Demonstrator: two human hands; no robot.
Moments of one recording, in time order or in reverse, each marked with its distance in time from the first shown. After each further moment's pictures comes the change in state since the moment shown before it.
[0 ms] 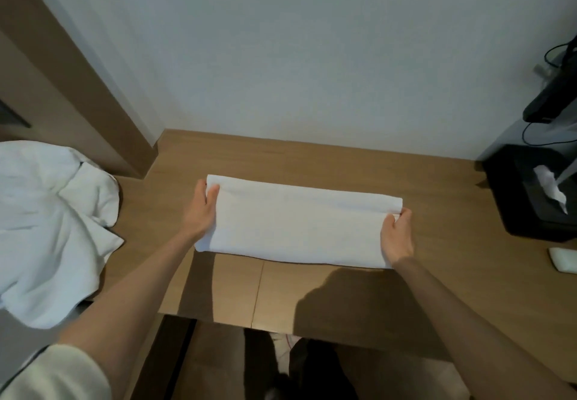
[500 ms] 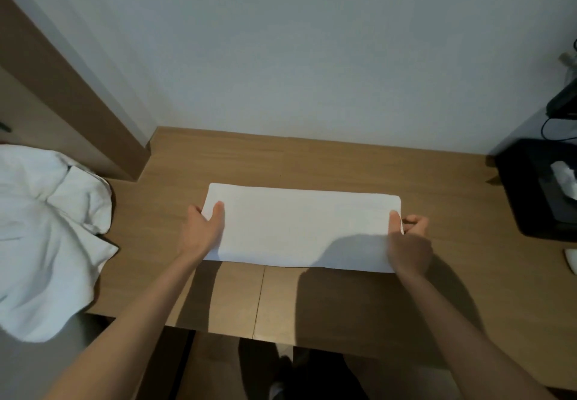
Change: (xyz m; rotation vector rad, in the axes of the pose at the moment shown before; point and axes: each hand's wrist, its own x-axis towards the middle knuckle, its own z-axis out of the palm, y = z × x) left_hand -0.005 -0.015 0.019 0.137 0.036 -0.323; right_hand 0.017 0.021 0.013 -0.057 0.222 0.077
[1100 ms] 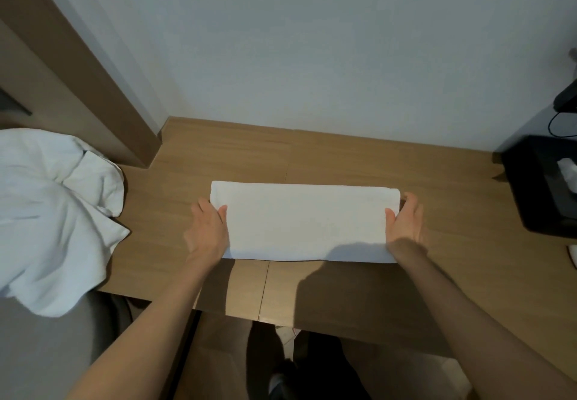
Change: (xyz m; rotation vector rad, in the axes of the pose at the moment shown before) left_hand -0.036 -0.002 0.000 0.371 0.192 0.127; right_hand -0.013 -0.028 -0.010 -0.382 -0.152 -0.201
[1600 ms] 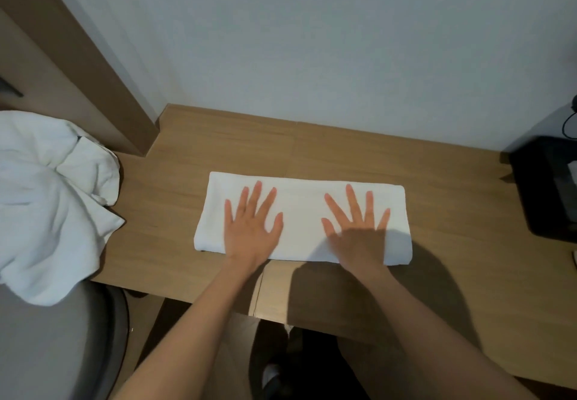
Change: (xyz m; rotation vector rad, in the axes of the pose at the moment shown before) left_hand -0.038 0.041 0.040 0.174 -0.106 0.409; right_hand -0.038 -0.016 0.059 -0.411 -0.025 -0.582
